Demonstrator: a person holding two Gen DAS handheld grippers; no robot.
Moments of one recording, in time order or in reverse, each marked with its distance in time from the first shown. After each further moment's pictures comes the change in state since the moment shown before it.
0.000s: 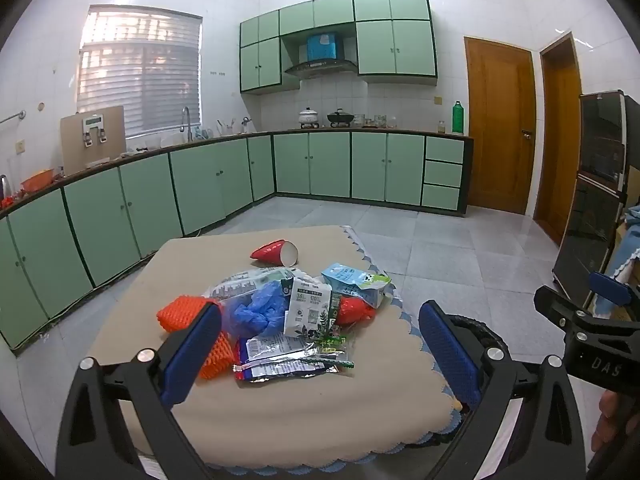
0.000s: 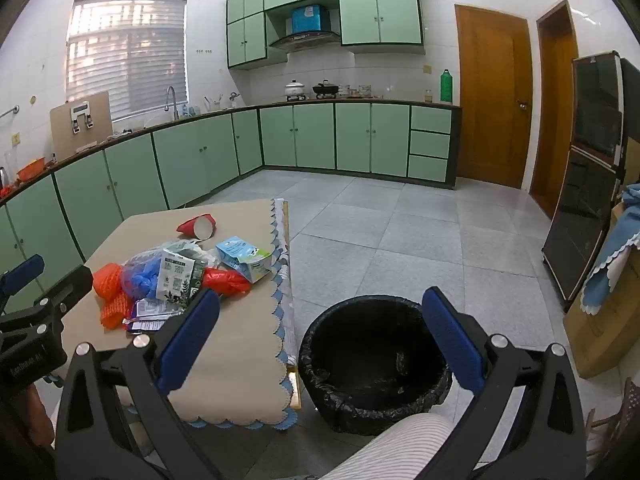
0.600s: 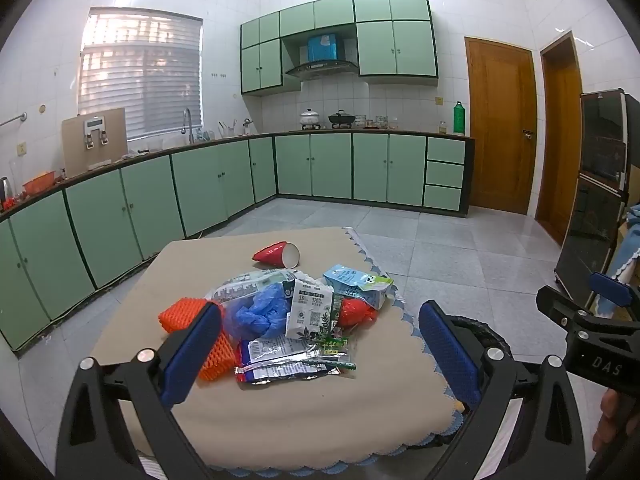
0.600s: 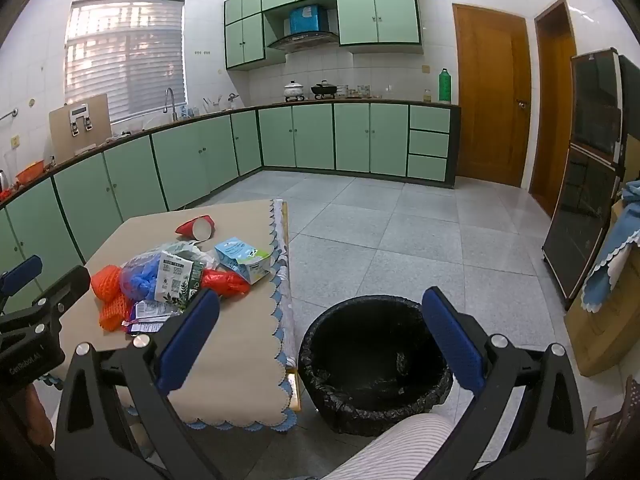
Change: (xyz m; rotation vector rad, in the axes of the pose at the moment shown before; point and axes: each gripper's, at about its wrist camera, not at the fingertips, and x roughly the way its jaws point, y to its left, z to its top) left arm -0.003 0.001 0.002 0.012 -0.011 0.005; right arm 0.000 -0.001 0.000 0.002 0.000 -0.002
